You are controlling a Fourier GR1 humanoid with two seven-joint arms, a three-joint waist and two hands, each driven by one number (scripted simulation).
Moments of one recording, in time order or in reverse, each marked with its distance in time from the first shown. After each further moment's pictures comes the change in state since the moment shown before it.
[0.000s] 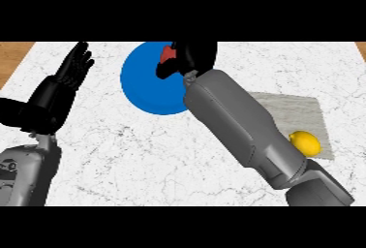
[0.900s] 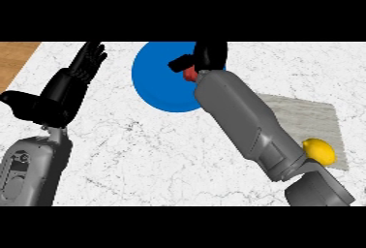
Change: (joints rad) left arm -0.063 -0.027 -0.031 0.019 -0.010 -0.011 0.000; right arm -0.024 0.001 -0.086 0.228 -0.292 -0.289 -0.278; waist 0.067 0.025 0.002
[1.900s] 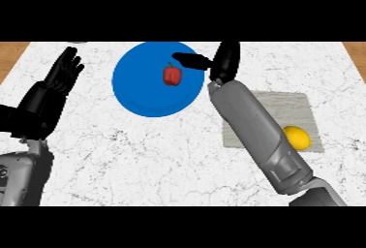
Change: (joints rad) left arm 0.108 0.035 0.077 -0.024 0.009 0.002 -0.006; right arm 0.179 0.000 -0.153 -0.173 -0.340 -0.217 -0.455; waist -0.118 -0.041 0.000
